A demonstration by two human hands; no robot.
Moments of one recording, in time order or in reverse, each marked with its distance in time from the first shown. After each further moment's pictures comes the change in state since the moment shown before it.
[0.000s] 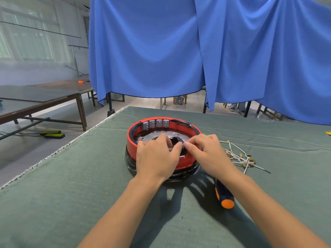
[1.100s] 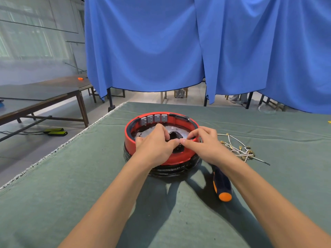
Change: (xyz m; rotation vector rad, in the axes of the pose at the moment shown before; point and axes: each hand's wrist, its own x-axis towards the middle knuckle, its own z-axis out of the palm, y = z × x) left_hand 0.021 0.001 -0.008 -0.047 -0.337 -0.170; right_hand 0.009 0.010 0.000 0.159 -0.087 0.331
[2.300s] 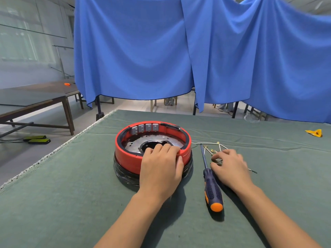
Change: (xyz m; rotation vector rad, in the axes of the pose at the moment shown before) left_hand -0.032 0.008 0.033 0.294 0.327 0.464; right_hand -0.008 0.072 -0.039 -0.607 0.291 0.154
